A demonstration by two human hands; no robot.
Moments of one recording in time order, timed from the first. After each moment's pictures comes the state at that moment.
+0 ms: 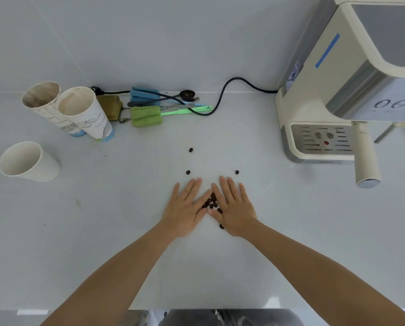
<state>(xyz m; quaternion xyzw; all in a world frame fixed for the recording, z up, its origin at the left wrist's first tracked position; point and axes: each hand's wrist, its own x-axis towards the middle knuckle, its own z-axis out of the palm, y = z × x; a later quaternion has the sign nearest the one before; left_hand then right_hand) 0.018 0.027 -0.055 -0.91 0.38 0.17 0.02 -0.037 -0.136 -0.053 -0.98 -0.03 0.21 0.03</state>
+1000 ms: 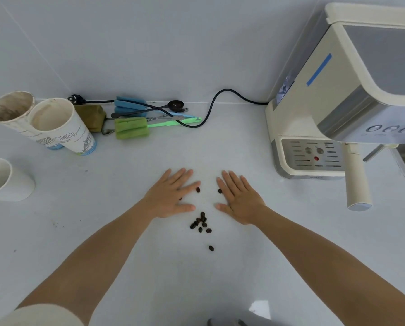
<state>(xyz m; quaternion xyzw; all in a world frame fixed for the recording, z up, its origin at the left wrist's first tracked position) 0.111 0.015 -0.046 -0.86 0.45 0.22 0.03 0.013 -0.203 -0.041 -0.97 -0.08 0.23 0.01</state>
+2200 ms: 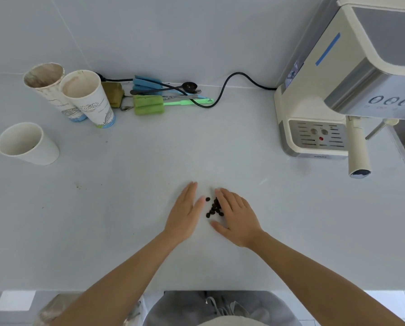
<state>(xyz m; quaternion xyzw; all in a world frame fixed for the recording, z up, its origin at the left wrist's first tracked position) -0.032 0.033 -0.027 -0.85 0.09 0.27 -0.45 -0.088 -0.126 -0.040 -0.98 -0.06 0.12 0.15</state>
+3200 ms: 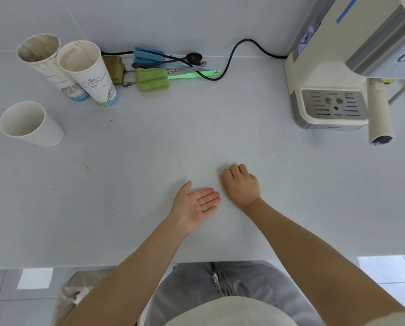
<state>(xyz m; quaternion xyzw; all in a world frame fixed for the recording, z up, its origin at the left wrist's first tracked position) -0.044 0.054 -0.021 -0.41 -0.30 0.48 -0.72 -0.059 -0.096 -0.045 -0.99 -0.02 -0.13 -0.06</state>
